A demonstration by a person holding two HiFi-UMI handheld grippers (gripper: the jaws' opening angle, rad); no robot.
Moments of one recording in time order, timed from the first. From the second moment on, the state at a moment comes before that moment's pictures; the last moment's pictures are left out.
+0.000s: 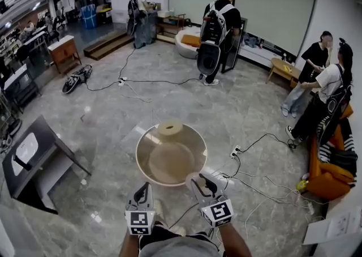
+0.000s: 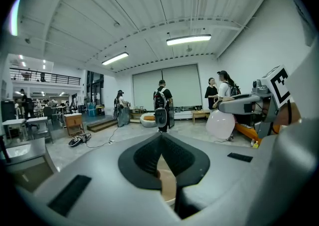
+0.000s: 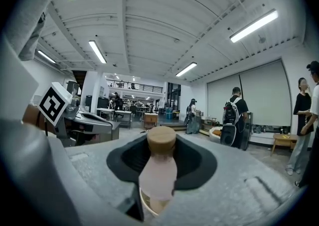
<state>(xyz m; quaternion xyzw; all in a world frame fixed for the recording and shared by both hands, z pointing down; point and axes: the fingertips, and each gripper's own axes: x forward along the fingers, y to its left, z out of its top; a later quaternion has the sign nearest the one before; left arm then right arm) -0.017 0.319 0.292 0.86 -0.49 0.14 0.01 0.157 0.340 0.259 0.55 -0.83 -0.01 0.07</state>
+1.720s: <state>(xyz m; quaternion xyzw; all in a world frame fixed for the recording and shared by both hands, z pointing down) -0.092 -0.104 0.415 0.85 -0.48 0.20 0.10 0.053 -0.105 0.378 0.50 -0.85 0.07 0.12</state>
